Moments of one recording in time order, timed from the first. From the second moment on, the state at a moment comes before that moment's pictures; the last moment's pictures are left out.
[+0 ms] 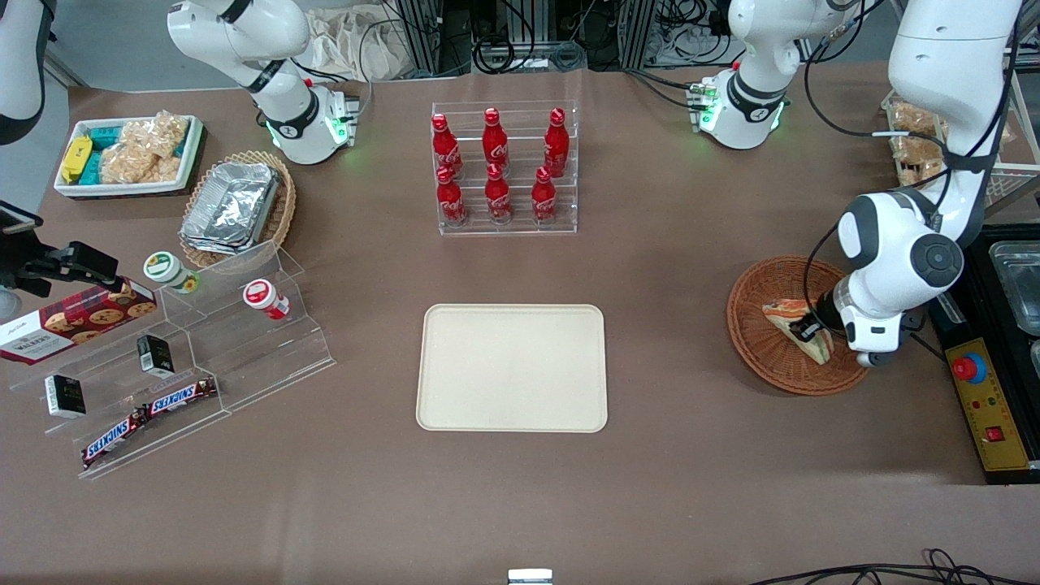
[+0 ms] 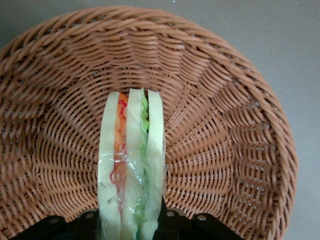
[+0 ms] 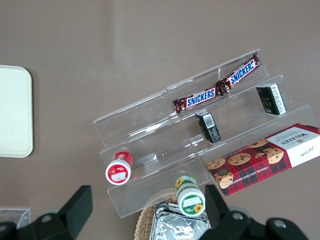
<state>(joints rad) 0.09 0.31 -0.05 -2.20 0.01 2.49 -0.66</state>
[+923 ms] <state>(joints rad) 0.03 0.14 -0.54 -2.07 0.01 2.21 -0.58</state>
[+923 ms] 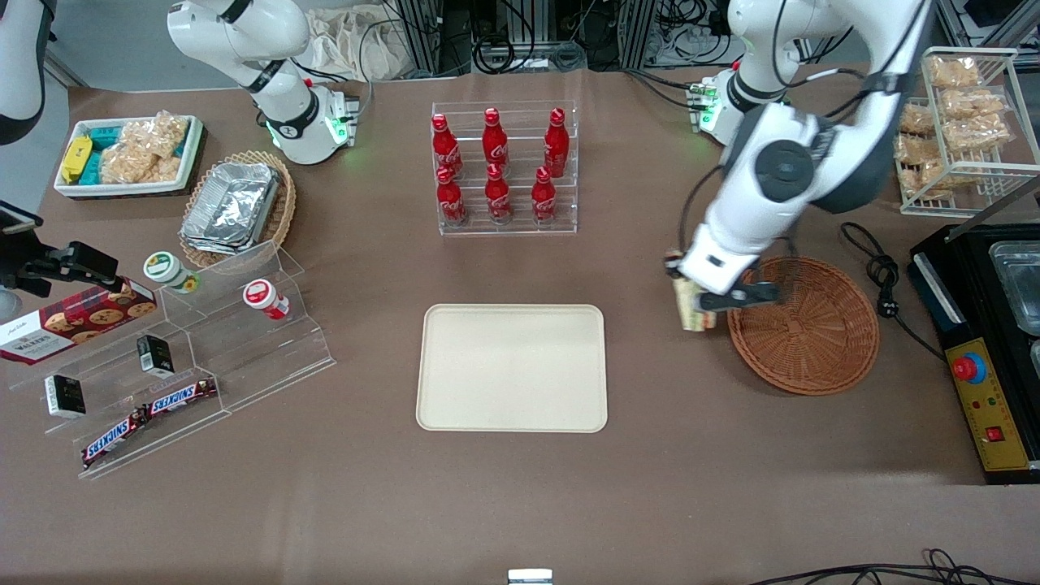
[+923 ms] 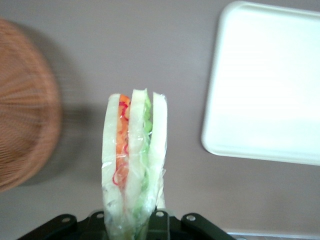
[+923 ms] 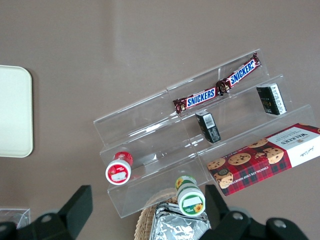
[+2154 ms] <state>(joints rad) -0.09 0.72 -0.59 -1.73 0.48 2.46 -0.94</state>
